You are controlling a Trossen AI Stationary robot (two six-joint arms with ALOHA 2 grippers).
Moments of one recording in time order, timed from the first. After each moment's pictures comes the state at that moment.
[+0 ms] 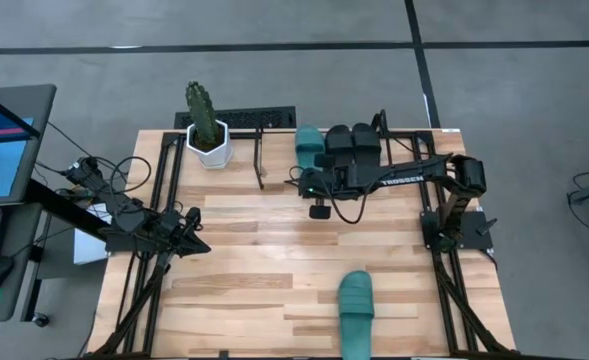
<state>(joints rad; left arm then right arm) -0.66 0.16 0.14 0.01 -0.33 -0.36 -0.11 1.79 1.29 -0.57 0.39 -0.24</state>
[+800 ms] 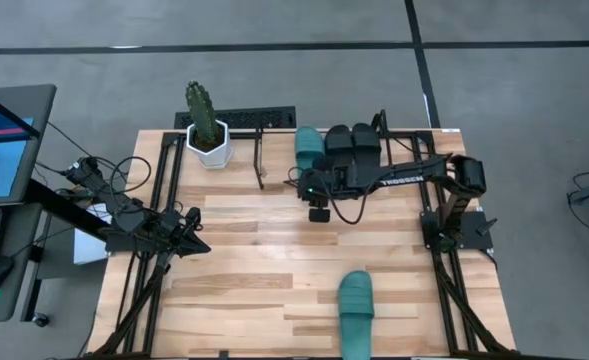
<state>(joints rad) -0.66 0.16 0.14 0.01 -0.33 -0.36 -0.10 1.79 1.29 -0.56 0.29 -0.23</state>
